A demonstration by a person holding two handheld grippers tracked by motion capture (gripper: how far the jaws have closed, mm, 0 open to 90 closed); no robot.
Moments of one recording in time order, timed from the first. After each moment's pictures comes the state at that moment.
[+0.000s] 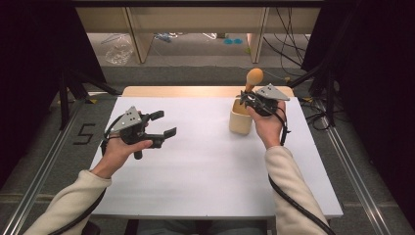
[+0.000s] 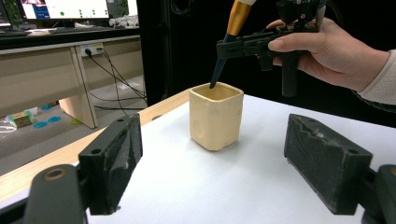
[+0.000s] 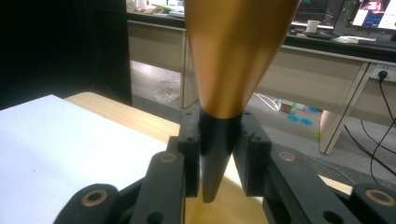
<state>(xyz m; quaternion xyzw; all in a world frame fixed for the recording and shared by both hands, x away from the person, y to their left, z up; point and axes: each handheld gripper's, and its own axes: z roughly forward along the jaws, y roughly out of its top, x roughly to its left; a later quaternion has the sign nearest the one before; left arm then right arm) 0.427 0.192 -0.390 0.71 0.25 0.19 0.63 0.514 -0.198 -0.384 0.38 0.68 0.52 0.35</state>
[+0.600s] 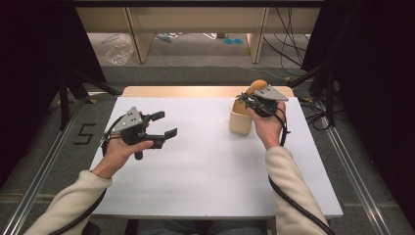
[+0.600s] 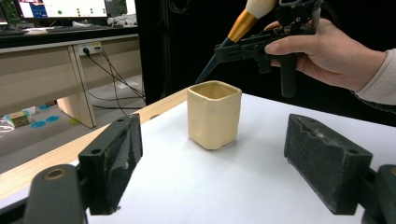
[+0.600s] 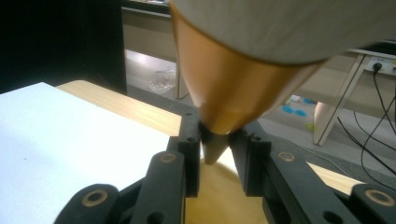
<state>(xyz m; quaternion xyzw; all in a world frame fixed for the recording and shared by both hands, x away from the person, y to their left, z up) 0.427 0.191 -0.391 0.71 0.24 0.19 0.63 0.516 -0.200 -0.388 0.38 0.69 0.50 0.37</state>
